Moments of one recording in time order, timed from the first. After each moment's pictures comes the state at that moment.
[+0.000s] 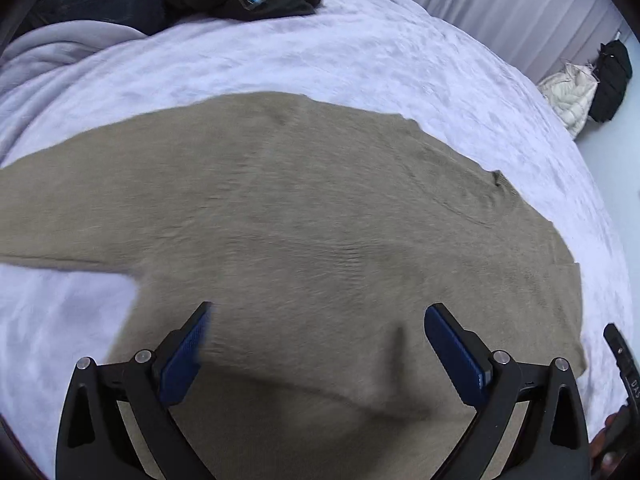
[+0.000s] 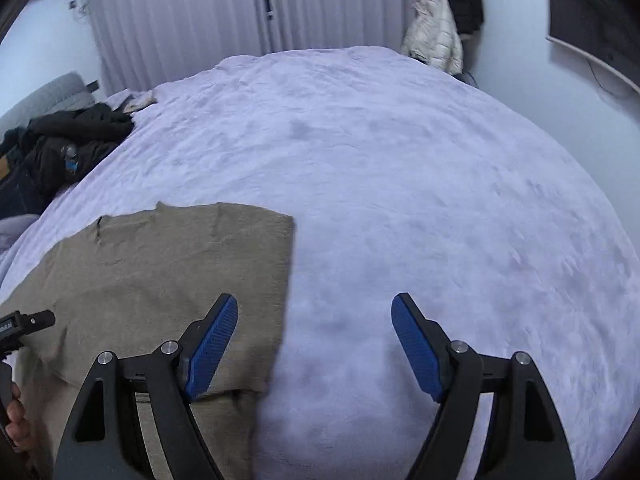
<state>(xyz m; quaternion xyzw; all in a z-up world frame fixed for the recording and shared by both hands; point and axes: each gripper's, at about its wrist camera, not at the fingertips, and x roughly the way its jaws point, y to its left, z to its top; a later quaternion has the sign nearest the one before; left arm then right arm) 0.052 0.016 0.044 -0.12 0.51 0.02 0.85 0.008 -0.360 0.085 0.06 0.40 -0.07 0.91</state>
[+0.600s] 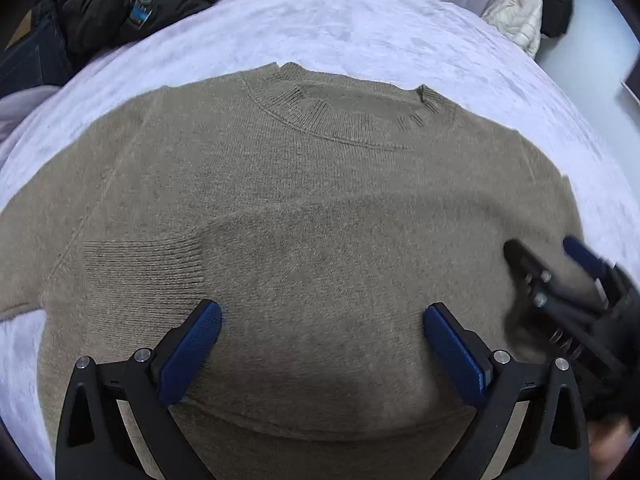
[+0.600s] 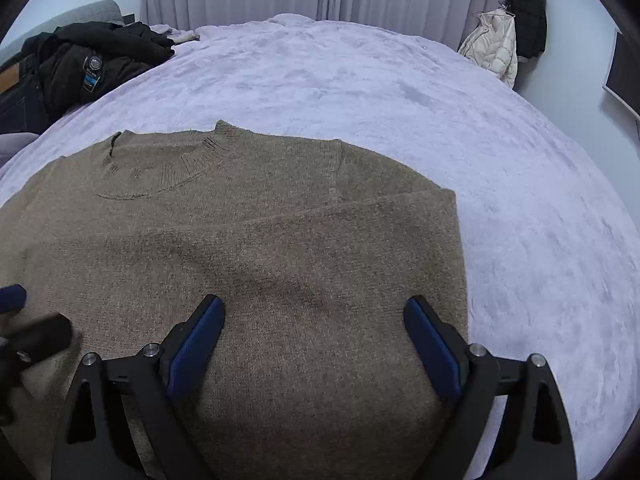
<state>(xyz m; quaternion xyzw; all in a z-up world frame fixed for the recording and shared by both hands) 0.072 -0.071 0.010 -0.01 0.53 -0.07 0.85 0.064 -0.263 0.019 -0.02 0.44 -0.05 0.89</state>
